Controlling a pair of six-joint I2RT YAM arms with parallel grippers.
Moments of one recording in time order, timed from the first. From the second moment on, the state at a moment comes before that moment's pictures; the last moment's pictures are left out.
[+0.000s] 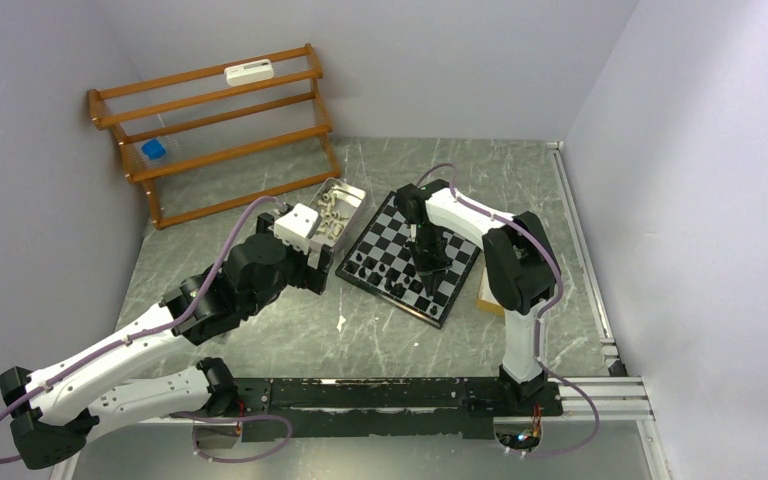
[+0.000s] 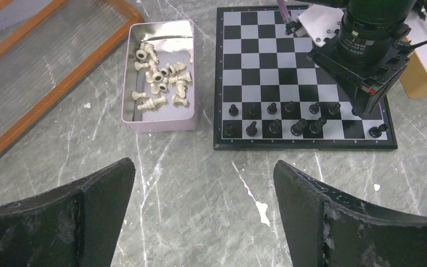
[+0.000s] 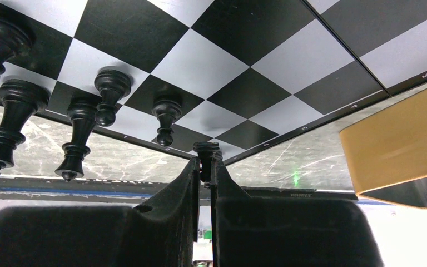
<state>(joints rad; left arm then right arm) -0.97 0.85 0.89 -0.44 -0.46 -0.14 0.55 1.99 1.46 -1.24 -0.06 0.33</state>
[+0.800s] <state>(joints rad) -0.97 0.85 0.89 -0.44 -0.47 -0.13 0.55 2.02 1.47 -1.24 -0.05 0.31</state>
